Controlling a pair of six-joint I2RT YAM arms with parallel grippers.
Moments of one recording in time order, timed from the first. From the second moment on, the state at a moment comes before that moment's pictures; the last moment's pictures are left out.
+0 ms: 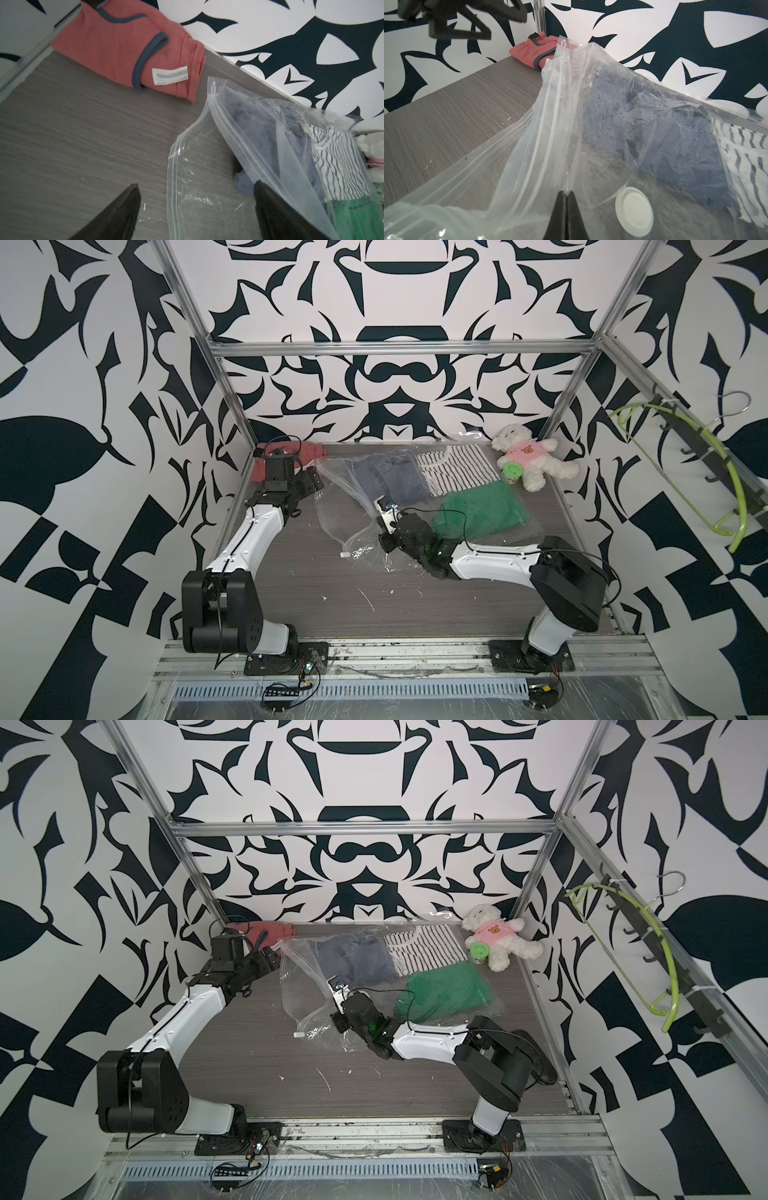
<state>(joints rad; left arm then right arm) -0.07 1.41 1.02 -0.28 0.04 -0.49 0.96 1.69 0.93 0.37 0.25 0.11</state>
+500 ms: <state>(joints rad) -0.16 1.54 0.85 -0.05 0.18 -0.55 0.96 1.69 0.92 0.40 0.25 0.13</state>
